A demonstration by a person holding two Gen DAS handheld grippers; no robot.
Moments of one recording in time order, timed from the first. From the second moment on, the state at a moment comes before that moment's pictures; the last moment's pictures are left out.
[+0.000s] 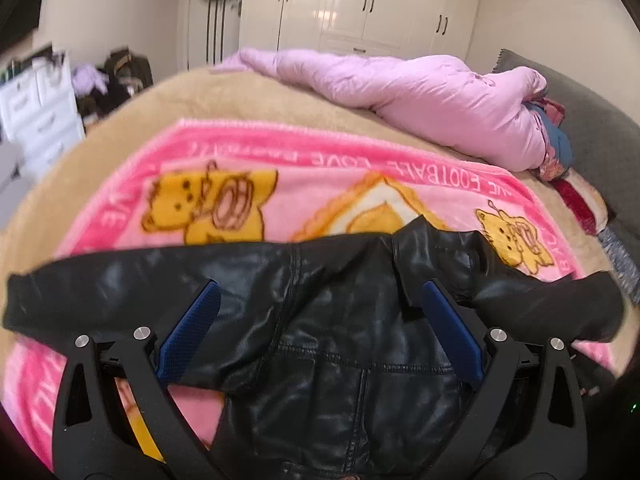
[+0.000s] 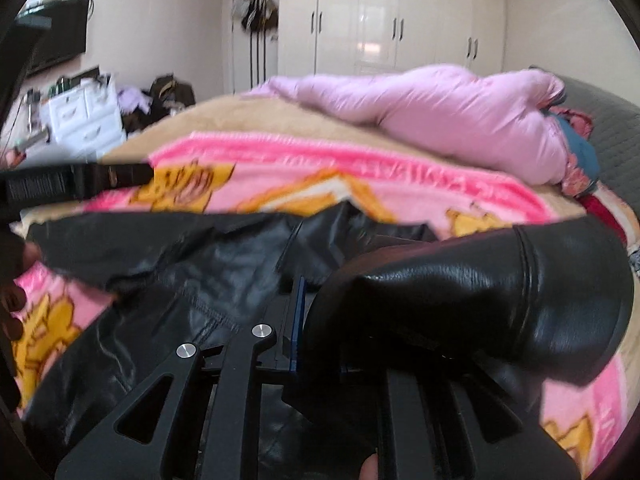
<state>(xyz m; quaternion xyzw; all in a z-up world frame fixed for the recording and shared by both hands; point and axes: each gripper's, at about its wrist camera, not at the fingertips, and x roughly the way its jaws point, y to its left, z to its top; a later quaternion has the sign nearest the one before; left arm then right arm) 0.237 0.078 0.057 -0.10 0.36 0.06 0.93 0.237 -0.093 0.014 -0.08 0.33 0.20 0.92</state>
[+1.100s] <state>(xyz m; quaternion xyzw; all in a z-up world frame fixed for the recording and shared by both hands) 0.227 0.150 0.004 -0.33 0.39 -0.09 0.85 0.184 -0.126 0.036 0.08 0.31 0.32 0.89</state>
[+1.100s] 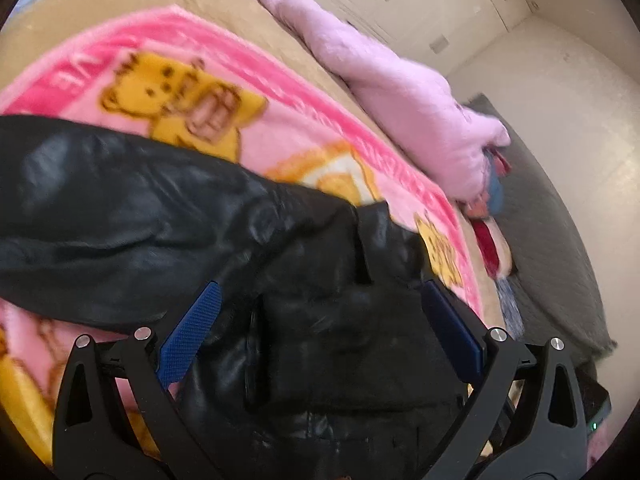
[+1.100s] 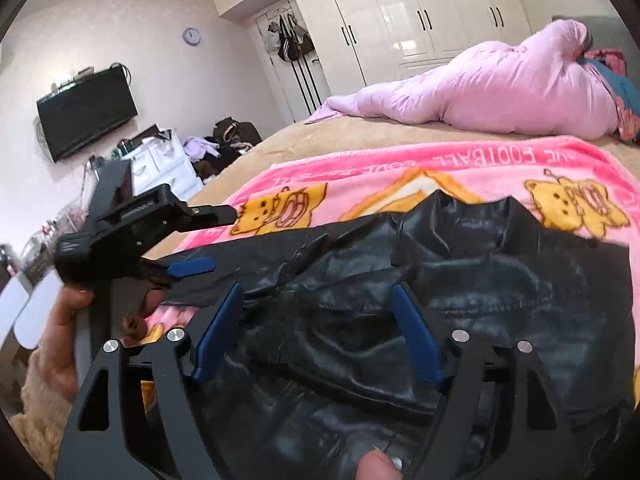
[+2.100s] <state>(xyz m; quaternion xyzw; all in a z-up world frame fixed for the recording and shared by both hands) 0.221 0.086 0.016 -0.20 0.35 -0.14 0.90 0.219 -0.282 0.024 0.09 0.35 0.07 0.93</state>
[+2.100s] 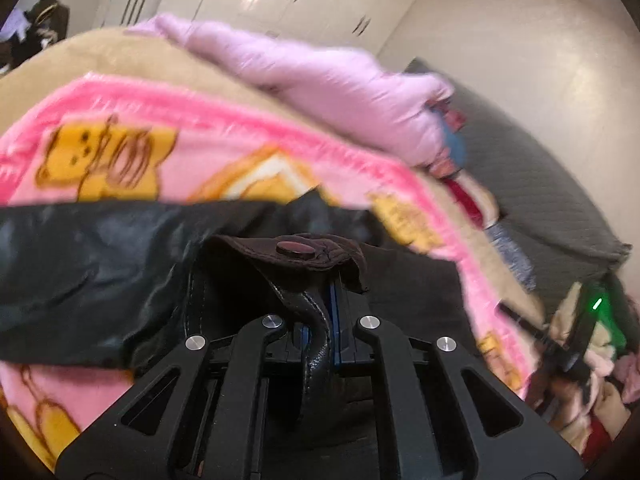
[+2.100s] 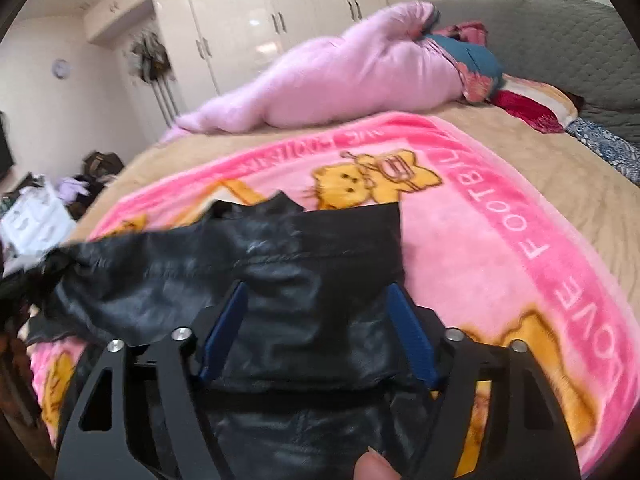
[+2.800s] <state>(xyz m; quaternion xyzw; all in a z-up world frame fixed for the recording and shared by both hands) 0.213 0.093 -0.024 -0.13 0.37 -0.06 0.92 0.271 -0.253 -0.032 0.03 0.44 0.06 0.90</state>
